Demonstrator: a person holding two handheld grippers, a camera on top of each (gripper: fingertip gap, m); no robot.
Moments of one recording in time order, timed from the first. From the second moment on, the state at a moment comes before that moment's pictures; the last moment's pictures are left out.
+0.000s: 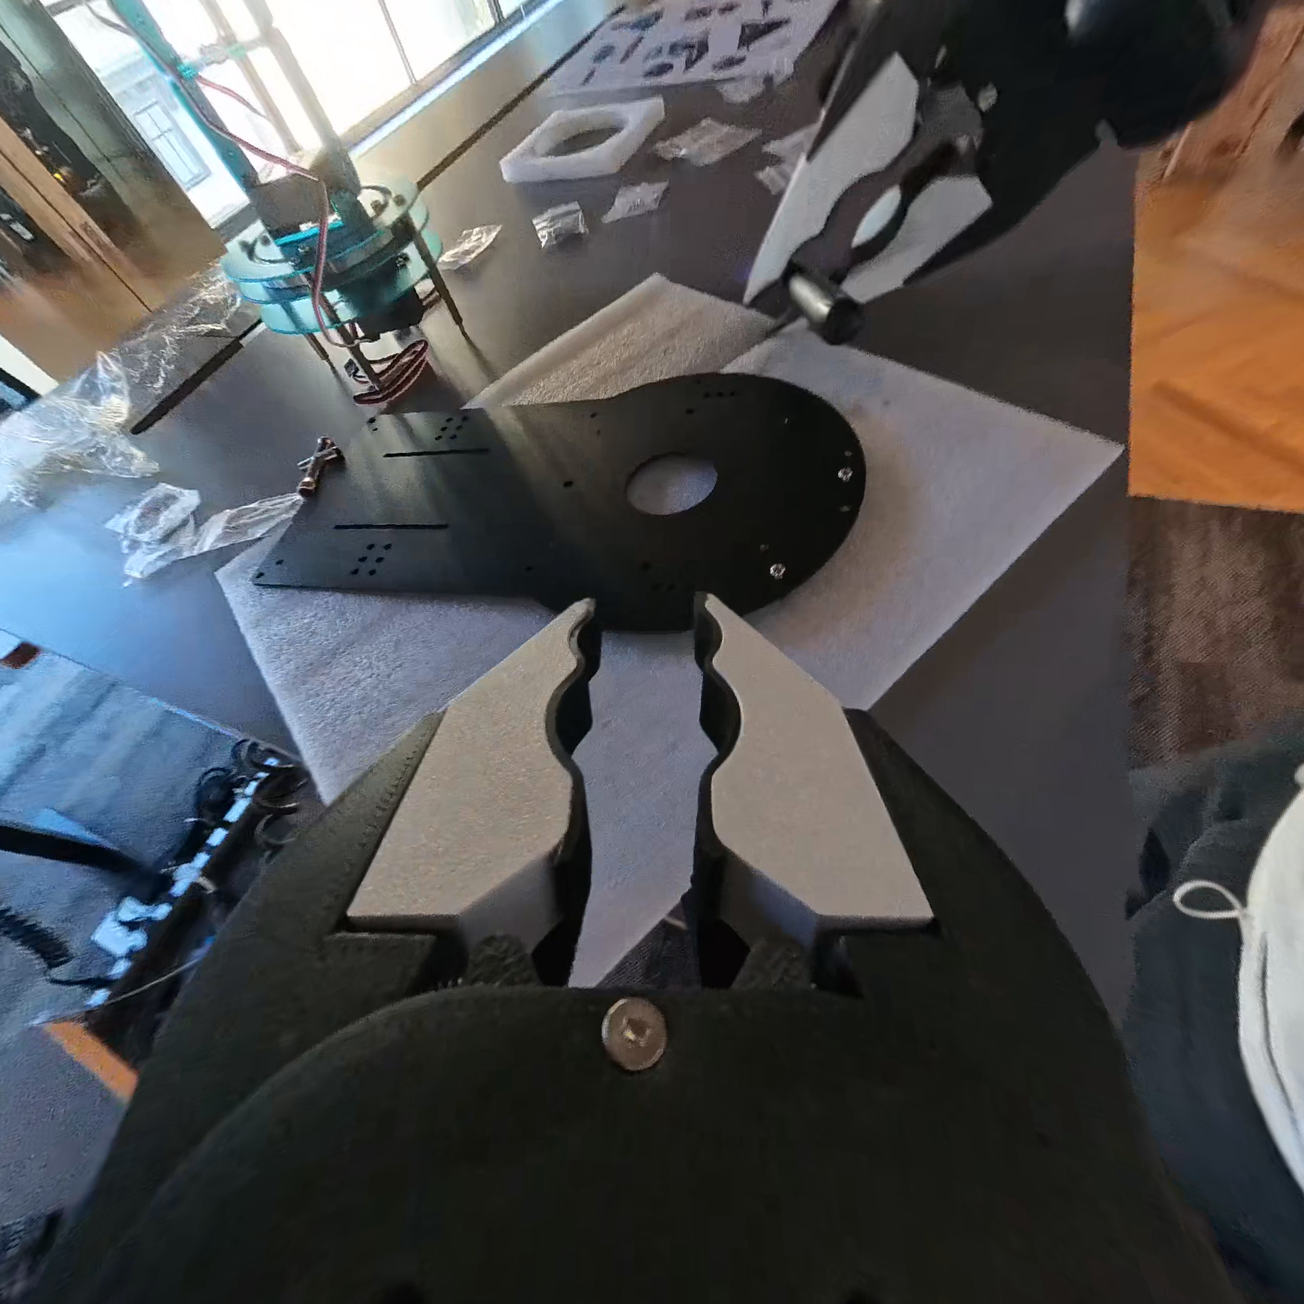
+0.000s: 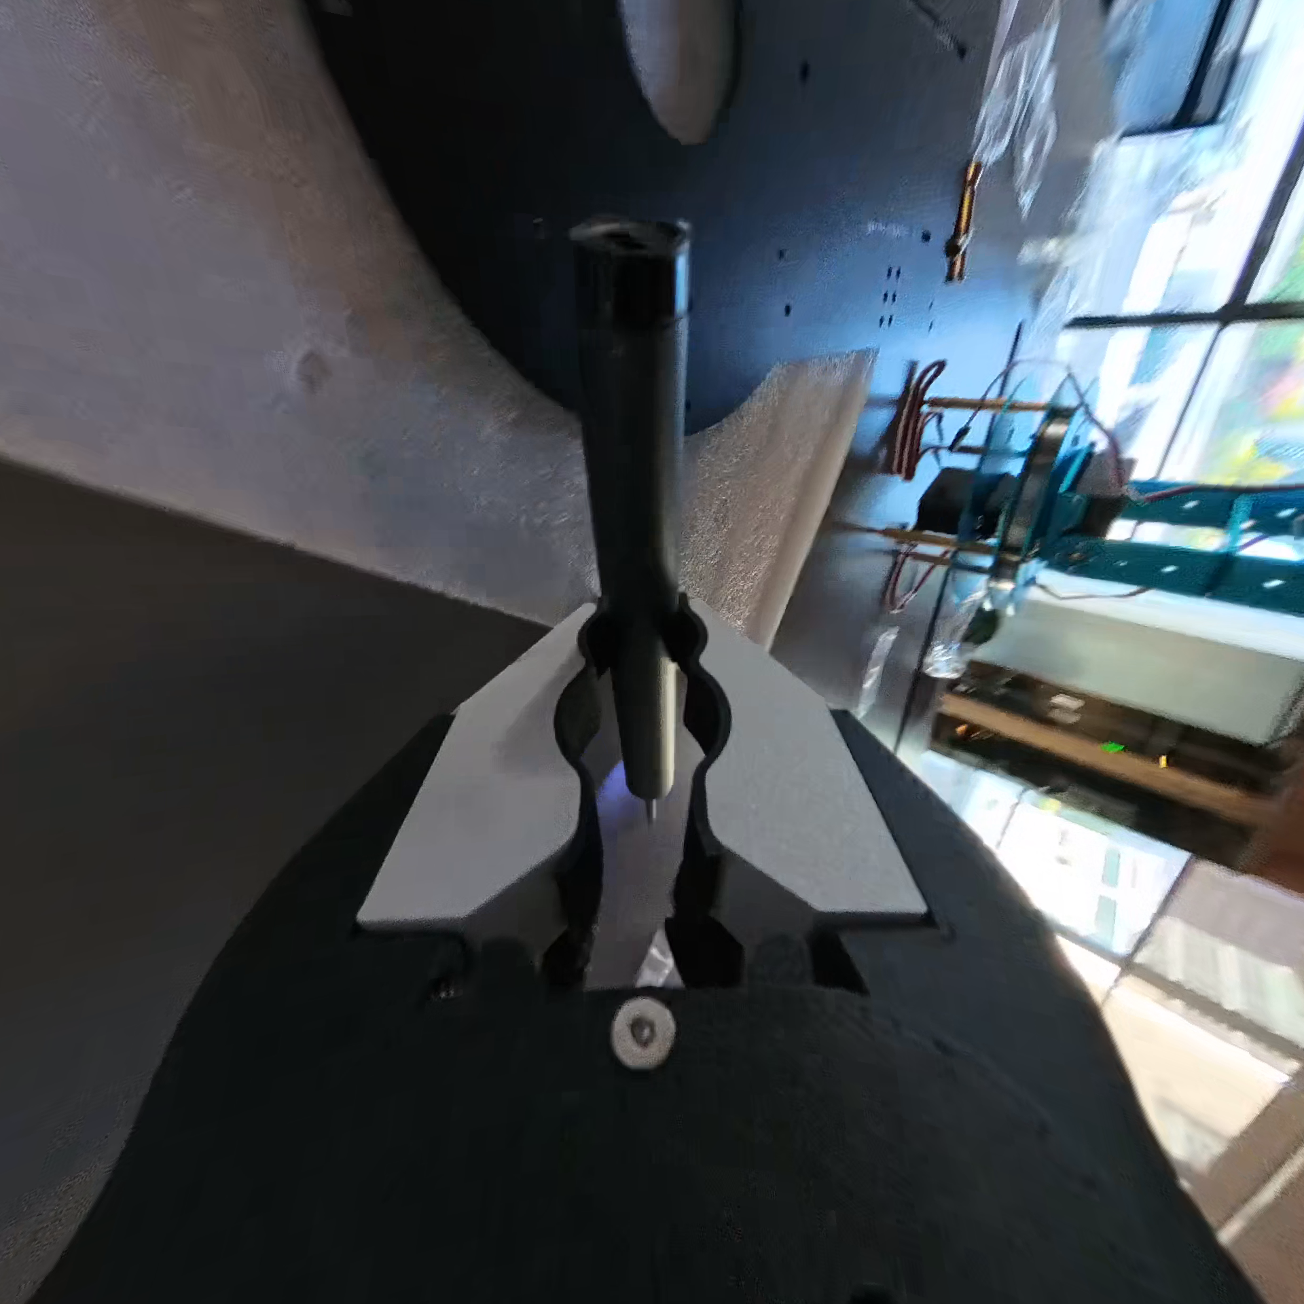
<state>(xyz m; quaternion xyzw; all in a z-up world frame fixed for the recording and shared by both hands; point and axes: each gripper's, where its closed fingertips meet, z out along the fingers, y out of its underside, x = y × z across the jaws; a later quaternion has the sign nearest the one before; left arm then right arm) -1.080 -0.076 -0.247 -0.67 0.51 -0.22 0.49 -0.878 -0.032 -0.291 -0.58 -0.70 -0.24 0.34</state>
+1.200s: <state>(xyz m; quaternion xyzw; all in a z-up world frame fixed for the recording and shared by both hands) -0.836 -0.093 -0.298 -0.92 0.22 -0.23 0.24 -0.848 -0.042 -0.292 -0.35 -0.79 -0.18 0.47</state>
